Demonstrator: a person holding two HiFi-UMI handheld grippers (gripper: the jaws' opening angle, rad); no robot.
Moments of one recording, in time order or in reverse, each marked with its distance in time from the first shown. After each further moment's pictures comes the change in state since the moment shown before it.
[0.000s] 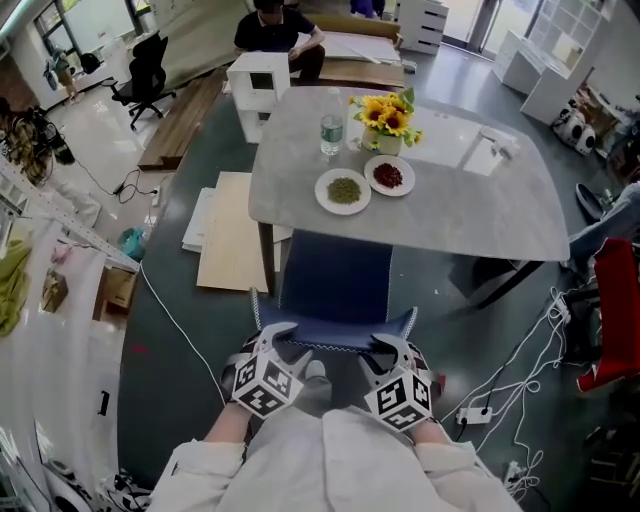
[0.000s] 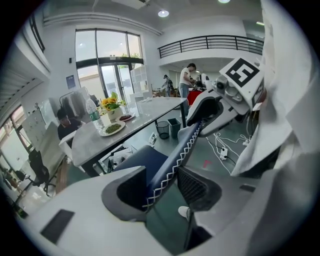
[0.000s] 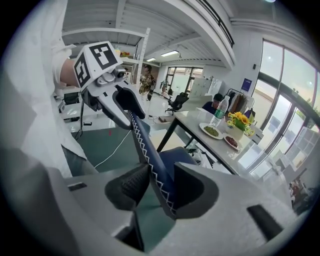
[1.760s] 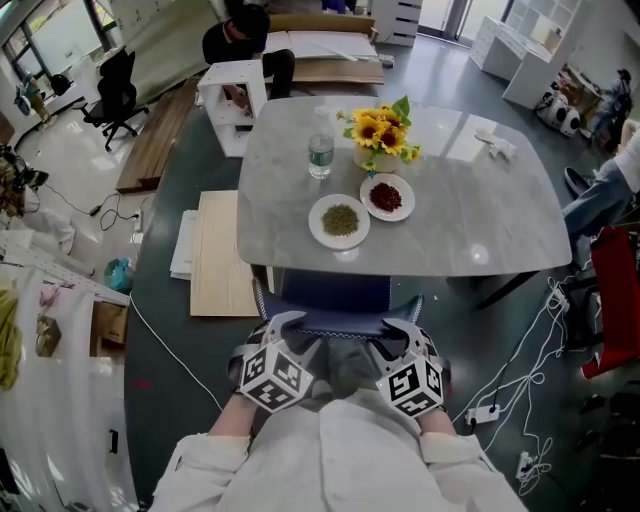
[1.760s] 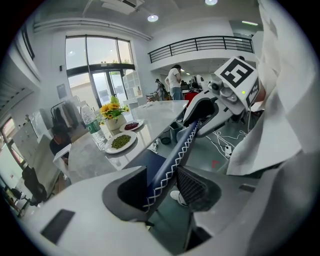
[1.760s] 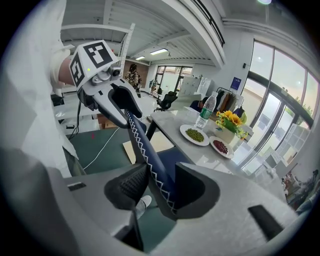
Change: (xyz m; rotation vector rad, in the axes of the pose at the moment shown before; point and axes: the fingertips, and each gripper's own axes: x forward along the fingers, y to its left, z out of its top) left arm 0.059 0.115 0.047 0.115 -0.055 -0.042; right arm 0.072 -0.107 0.038 0.059 0.012 -0.112
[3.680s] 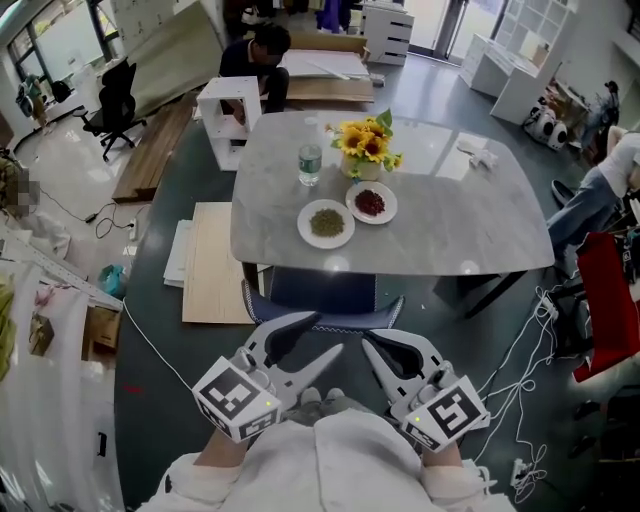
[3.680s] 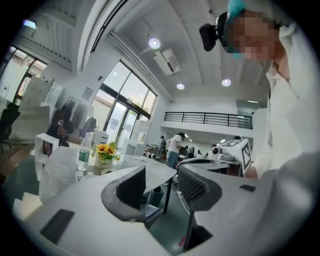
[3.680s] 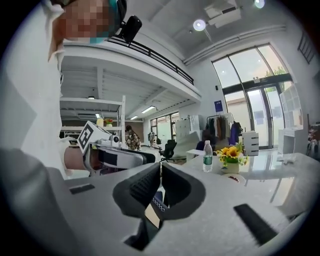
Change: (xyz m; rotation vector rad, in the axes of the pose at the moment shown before) left arm -0.150 -0.035 0.156 -0.439 -0.700 -0.144; right arm -0.168 0.004 0.134 0.320 -0.626 0.089
